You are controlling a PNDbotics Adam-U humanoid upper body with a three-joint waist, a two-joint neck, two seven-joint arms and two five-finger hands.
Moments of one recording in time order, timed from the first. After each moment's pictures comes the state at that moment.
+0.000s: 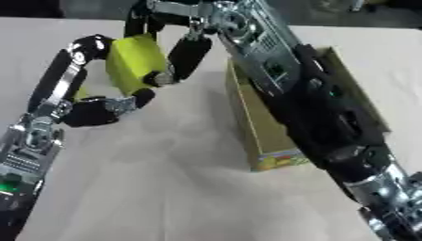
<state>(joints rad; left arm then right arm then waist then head) -0.59 0.22 -0.27 -1.71 -0.55 0.06 0.00 -1.10 -0.29 0.40 -1.50 0.46 0.04 0.66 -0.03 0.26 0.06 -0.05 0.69</state>
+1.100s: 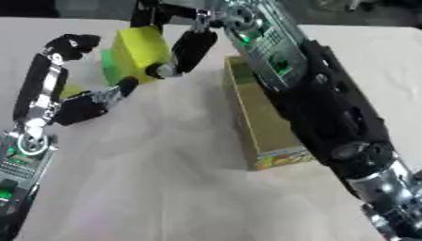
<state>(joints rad) -0.56 0.23 -0.25 -1.69 -0.62 0.20 0.17 -1.09 -0.32 0.37 -1.50 0.44 0.06 0.64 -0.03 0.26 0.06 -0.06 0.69</state>
